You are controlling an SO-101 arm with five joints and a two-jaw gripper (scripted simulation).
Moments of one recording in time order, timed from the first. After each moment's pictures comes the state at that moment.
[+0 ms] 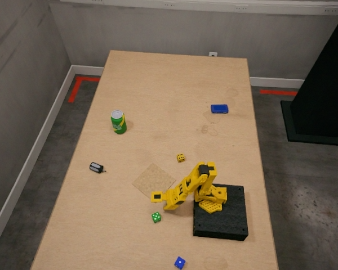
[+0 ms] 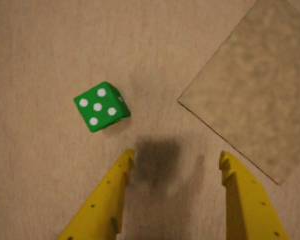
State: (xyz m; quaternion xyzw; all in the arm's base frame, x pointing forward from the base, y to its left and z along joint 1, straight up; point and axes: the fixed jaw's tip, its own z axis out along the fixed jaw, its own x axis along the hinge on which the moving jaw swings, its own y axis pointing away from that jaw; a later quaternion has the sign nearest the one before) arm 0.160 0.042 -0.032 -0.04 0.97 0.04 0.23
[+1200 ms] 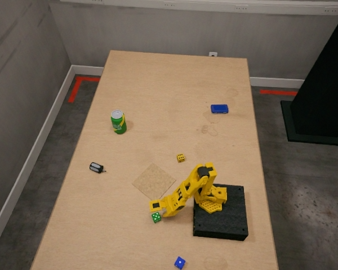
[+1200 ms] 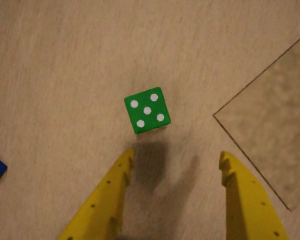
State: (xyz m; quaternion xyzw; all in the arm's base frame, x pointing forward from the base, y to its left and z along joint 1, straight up) arm 0.159 0.073 -0.029 -0.12 0.96 0.06 0.23
